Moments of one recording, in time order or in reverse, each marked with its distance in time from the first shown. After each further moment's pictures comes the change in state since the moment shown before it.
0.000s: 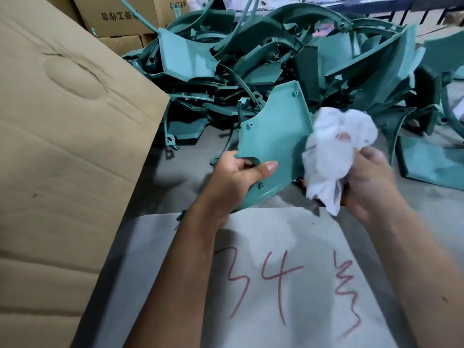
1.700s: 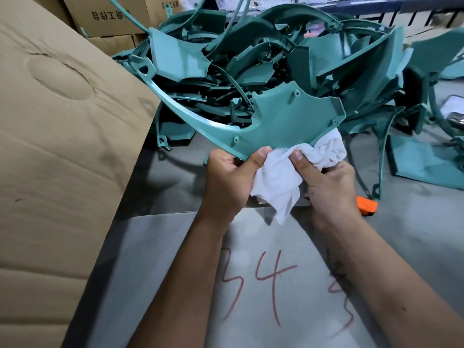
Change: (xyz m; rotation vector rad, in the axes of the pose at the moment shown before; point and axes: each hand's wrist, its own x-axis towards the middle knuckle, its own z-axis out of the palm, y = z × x) left_hand 0.007 -0.011 0.014 -0.002 0.192 0.355; right_hand -0.018 0.035 0.027 -0.002 -0.041 -0.188
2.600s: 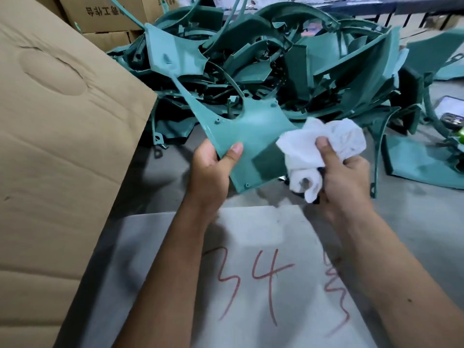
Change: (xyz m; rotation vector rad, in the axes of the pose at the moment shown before) left_hand 0.008 0.002 -0.019 -0.054 0.039 -0.112; right_hand 0.009 -0.017 -0.006 0.091 0.221 0.054
